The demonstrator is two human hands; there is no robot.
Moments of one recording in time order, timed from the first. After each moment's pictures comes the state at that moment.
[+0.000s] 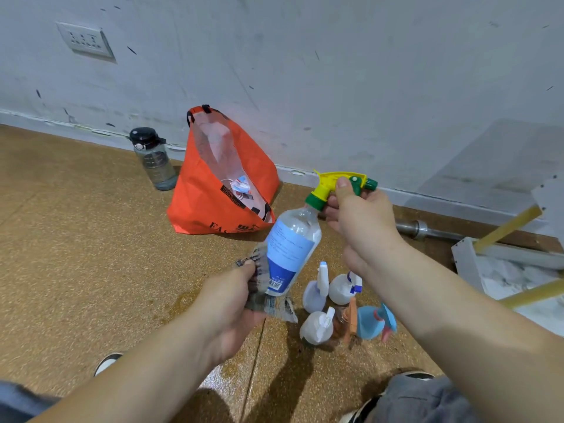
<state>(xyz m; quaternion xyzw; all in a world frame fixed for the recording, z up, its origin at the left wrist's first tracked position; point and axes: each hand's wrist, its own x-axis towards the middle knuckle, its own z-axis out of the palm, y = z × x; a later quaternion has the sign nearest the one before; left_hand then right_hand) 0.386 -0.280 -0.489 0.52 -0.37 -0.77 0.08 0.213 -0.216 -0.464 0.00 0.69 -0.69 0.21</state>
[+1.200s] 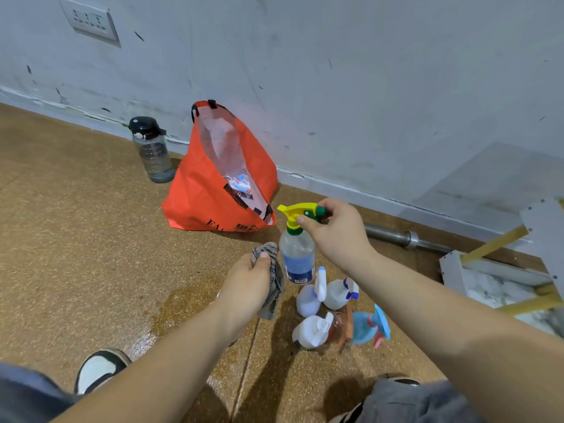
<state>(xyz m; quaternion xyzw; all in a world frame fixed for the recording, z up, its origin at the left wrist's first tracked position) 0.372 -0.306 -0.529 0.48 -0.60 -0.65 0.05 0.204 -0.239 -0.510 -0.29 0.87 -0.38 0.13</state>
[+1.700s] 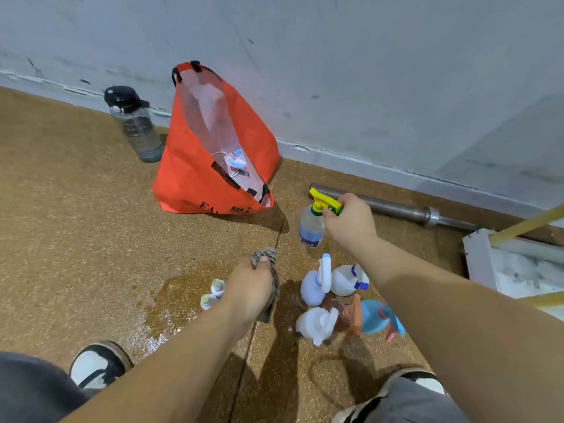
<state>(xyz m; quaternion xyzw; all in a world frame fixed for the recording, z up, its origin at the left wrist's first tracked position) 0.330 -0.305 -0.598 0.55 -0.56 -0.62 -0.04 0.121 -0.240 -0.611 -0.21 0.93 -0.27 0.16</state>
